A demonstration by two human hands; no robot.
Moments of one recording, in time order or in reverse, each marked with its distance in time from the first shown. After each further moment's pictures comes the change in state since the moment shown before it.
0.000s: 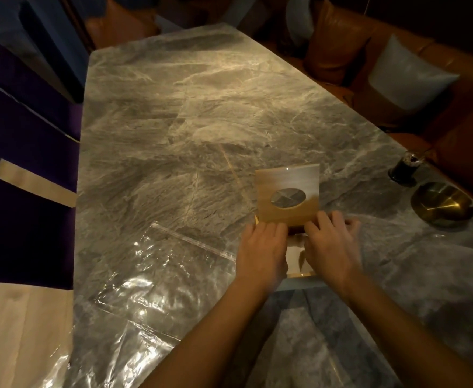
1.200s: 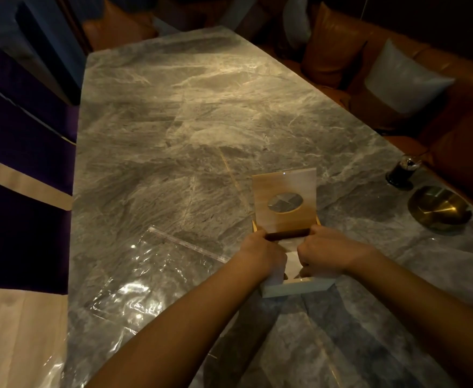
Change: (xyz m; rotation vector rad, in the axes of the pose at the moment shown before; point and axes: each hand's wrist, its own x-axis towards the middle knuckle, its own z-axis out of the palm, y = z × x) left_hand 0.044 -0.002 -0.013 0.274 -0.954 0.297; right_hand 0.033 0.008 -0.019 -0.286 -0.613 -0.607
